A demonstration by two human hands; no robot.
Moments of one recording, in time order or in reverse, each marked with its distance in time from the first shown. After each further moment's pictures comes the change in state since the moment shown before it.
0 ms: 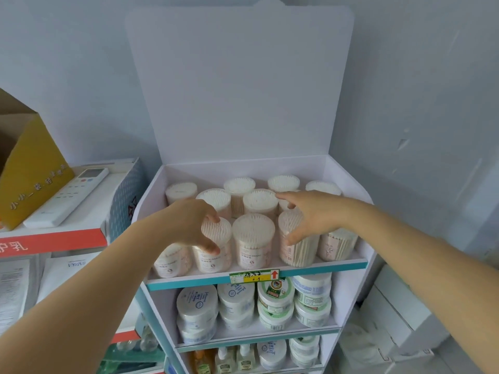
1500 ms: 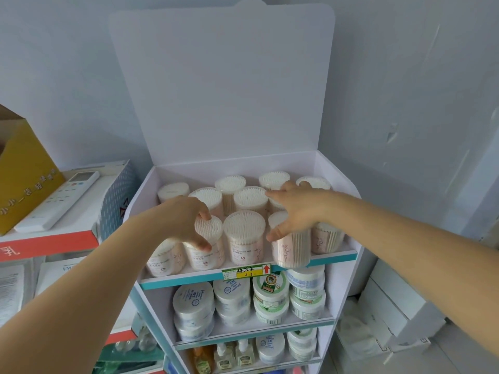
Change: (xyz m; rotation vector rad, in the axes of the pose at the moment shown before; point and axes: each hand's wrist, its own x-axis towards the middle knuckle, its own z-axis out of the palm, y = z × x) left_hand 0.007 0.001 0.000 0.025 -0.025 -0.020; right_hand -0.004 -0.014 -0.003 -0.275 -0.060 0.095
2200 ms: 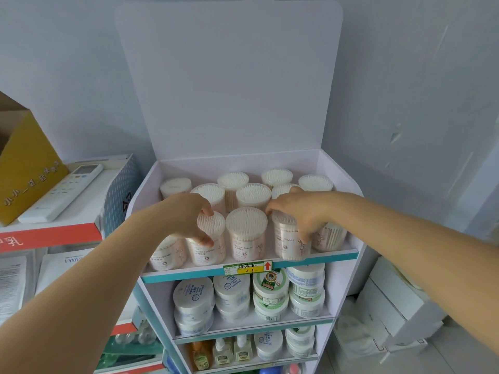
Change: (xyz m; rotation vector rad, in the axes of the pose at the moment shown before) left_hand -0.005 0.003 0.000 0.000 0.008 -0.005; right_hand 0.013 0.008 0.008 -0.107 -0.083 -0.189
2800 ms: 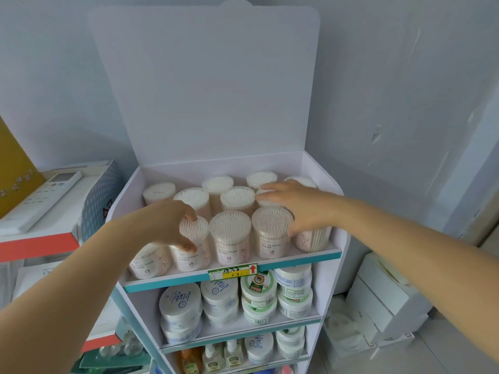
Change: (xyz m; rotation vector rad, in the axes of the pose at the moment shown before) left_hand -0.003 0.001 -0.001 0.018 -0.045 -0.019; right_hand -0.017 0.025 0.012 0.094 0.266 -0.058
